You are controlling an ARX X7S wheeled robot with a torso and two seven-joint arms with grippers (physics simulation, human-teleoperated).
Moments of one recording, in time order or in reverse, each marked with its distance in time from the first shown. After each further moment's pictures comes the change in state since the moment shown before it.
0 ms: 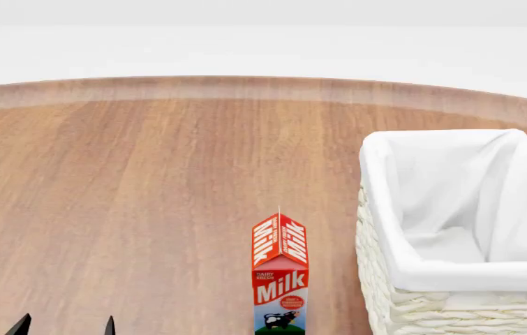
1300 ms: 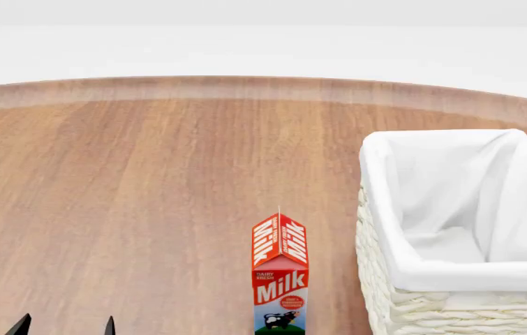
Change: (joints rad) left arm -0.006 -0.020 0.026 -0.003 -0.020 0.008 -0.024; right arm 0.137 -0.036 -0.055 0.206 -0.017 -0.024 0.024
